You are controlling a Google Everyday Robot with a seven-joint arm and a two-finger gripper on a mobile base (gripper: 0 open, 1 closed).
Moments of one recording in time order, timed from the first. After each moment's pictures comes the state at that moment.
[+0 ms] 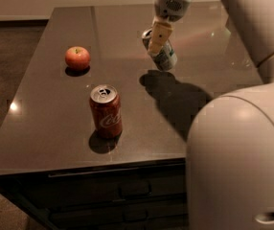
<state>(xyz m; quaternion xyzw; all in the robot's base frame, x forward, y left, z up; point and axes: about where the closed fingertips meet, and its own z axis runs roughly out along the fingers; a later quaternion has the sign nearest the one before) 0.673 -0.080 0.947 -0.64 0.75 0.04 0.17</state>
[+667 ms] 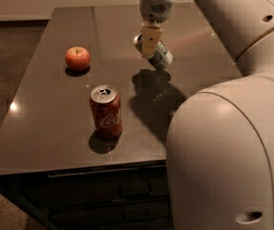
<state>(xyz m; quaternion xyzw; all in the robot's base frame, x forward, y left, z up) 0.678 -0.059 0.938 -0.68 0.72 -0.01 0.12</state>
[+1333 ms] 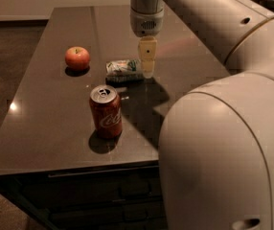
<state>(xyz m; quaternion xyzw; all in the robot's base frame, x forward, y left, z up) 0.675 -0.048 0.897 -0.72 0.69 -0.05 0.07</state>
